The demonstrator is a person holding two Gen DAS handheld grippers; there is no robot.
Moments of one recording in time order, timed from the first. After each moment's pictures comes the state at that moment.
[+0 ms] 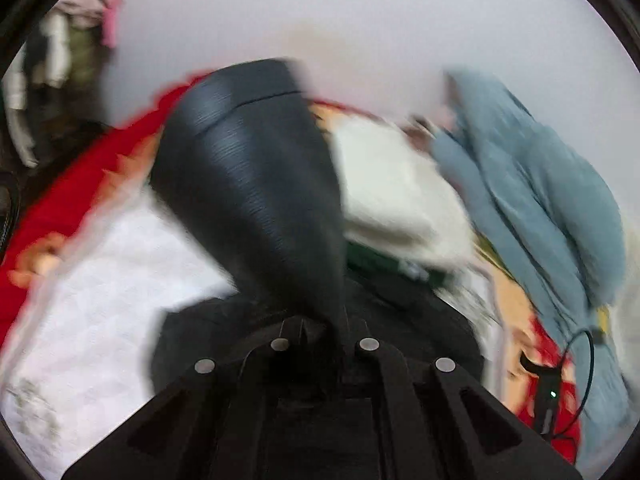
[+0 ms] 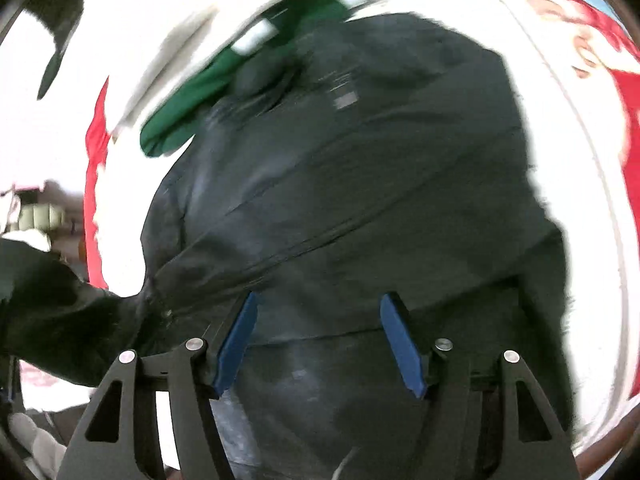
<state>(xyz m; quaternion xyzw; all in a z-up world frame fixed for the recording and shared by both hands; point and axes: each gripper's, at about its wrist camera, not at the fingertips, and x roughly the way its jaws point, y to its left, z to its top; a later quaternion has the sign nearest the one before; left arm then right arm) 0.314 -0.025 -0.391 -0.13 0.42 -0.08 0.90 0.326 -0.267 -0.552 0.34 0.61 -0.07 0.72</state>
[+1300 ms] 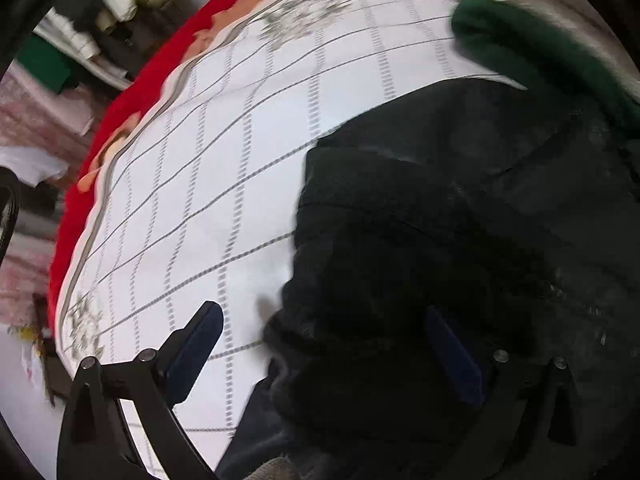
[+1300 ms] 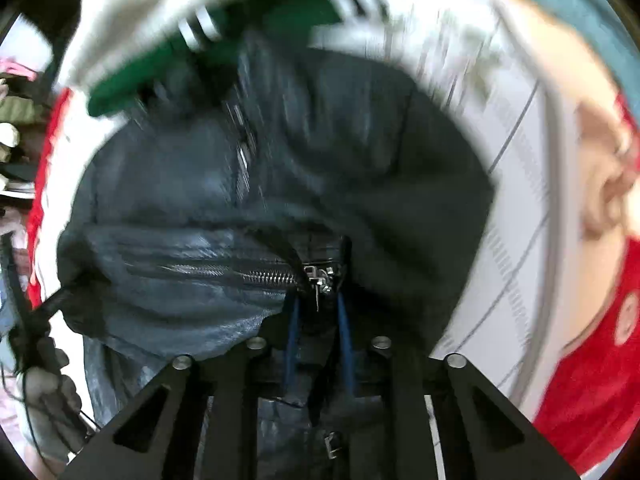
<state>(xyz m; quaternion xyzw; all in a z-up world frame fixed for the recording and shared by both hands) 0.354 0.008 -0.569 0.01 0.61 0.19 0.77 0.401 -0.316 -0.579 0.13 0.65 0.00 0.75</state>
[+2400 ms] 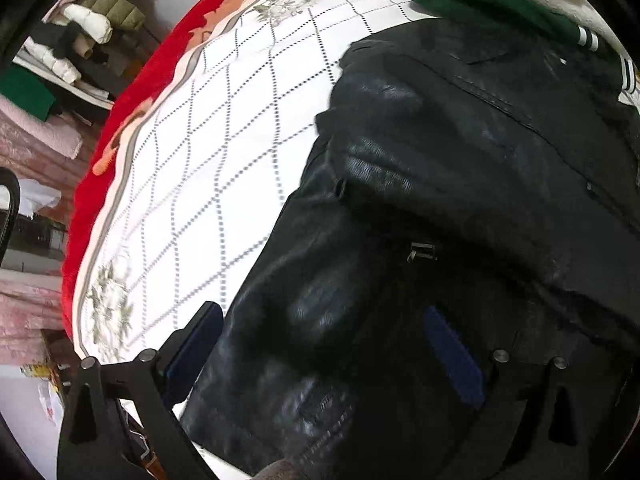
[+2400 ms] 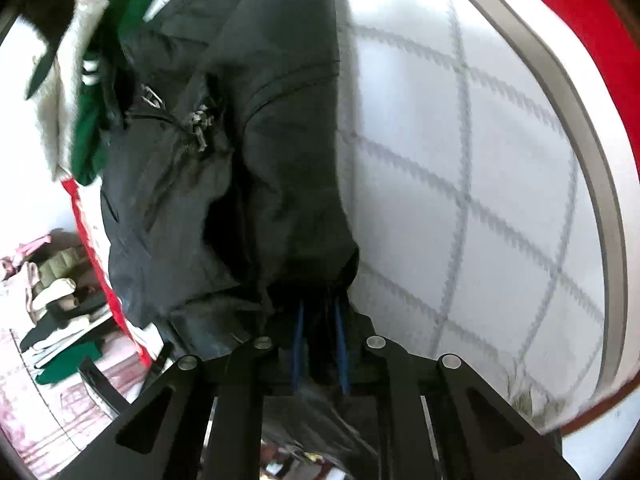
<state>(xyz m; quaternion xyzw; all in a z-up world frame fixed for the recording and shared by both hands) 0.257 0.022 -0.546 0.07 0.63 0.14 0.76 0.213 -0.354 -0.618 0.46 0.67 -0.09 0.57</state>
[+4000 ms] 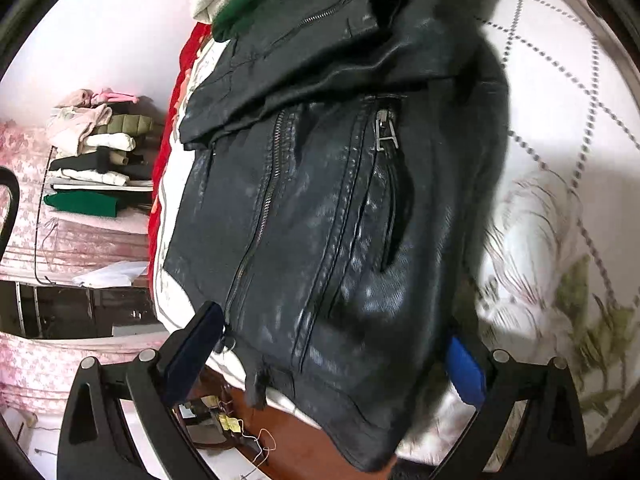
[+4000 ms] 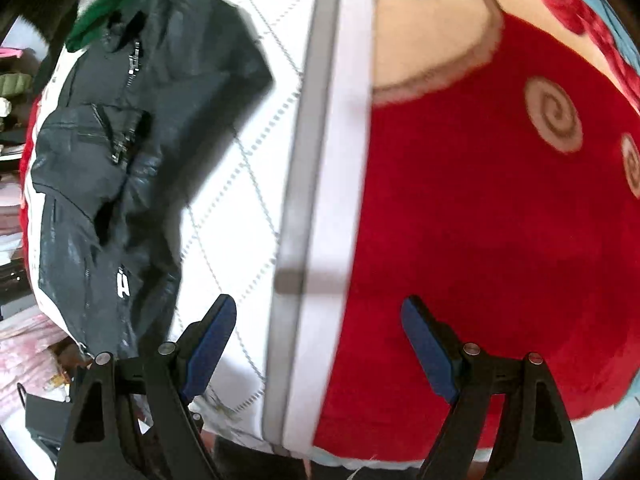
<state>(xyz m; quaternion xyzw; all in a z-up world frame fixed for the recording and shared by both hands) 0.062 -0.272 -0.597 0.35 0.59 0.17 0.71 0.179 -0.575 -0.584 0.15 0.74 0.02 0.65</state>
